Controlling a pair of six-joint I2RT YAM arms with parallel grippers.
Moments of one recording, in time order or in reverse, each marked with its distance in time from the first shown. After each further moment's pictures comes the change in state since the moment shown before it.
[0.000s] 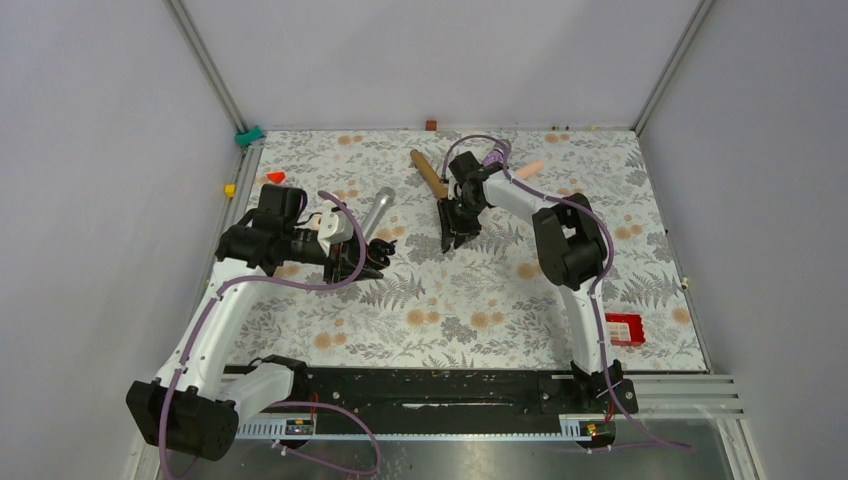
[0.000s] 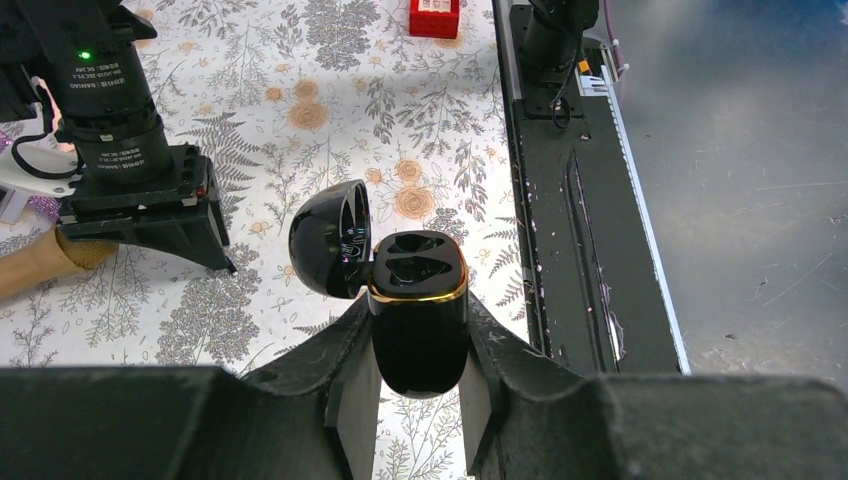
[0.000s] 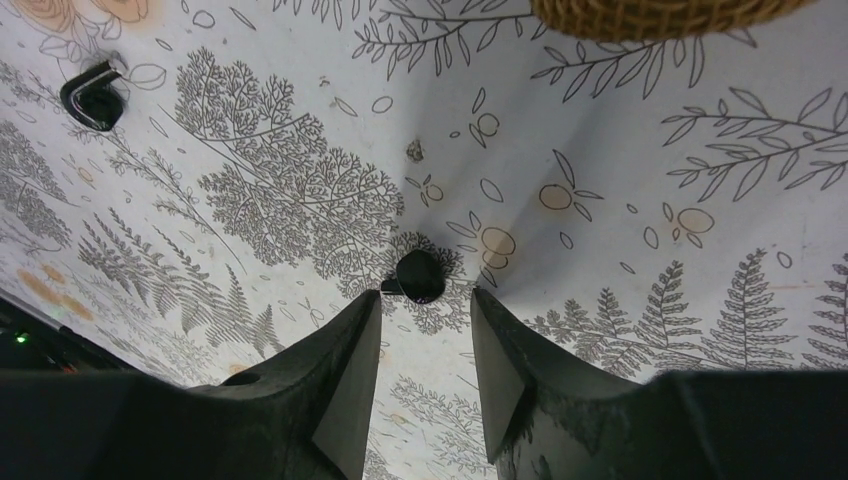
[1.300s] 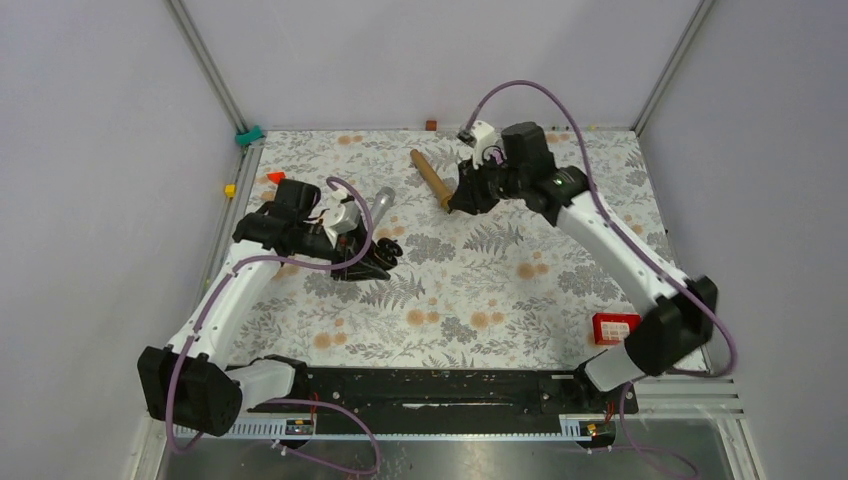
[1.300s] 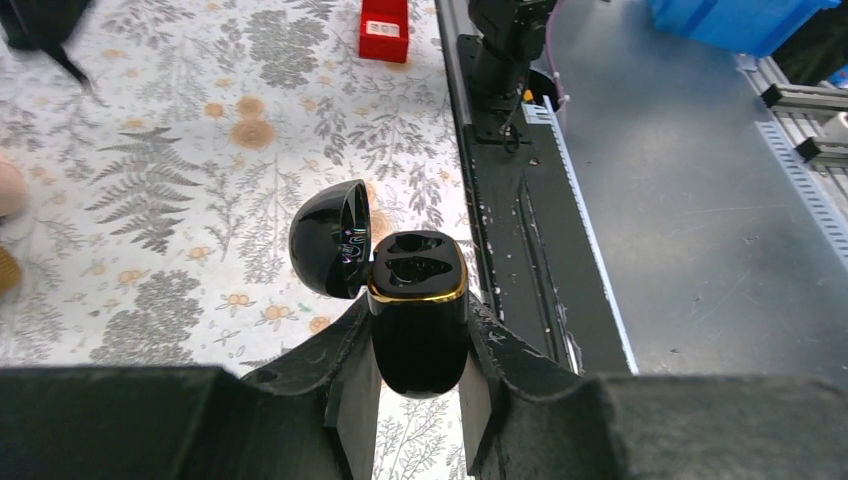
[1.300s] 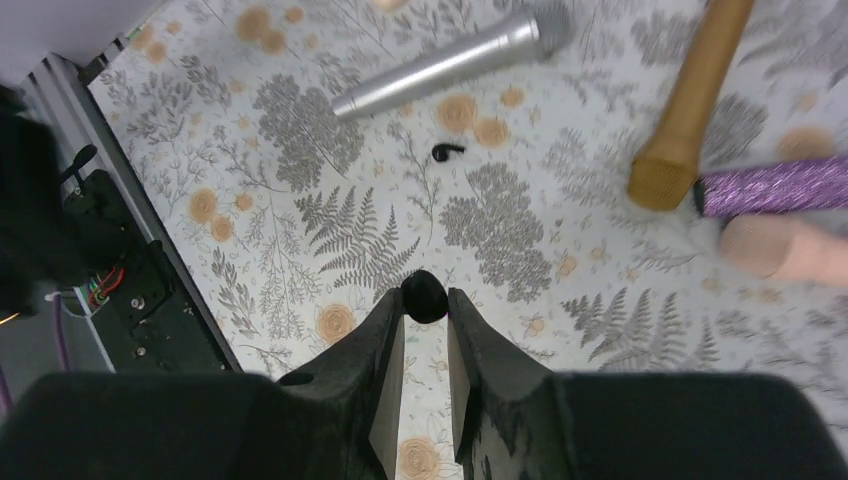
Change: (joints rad) left arm -0.013 0.101 0.000 0.001 0.101 0.002; right arm 0.013 -0.631 -0.249 0.216 -0.117 -0.251
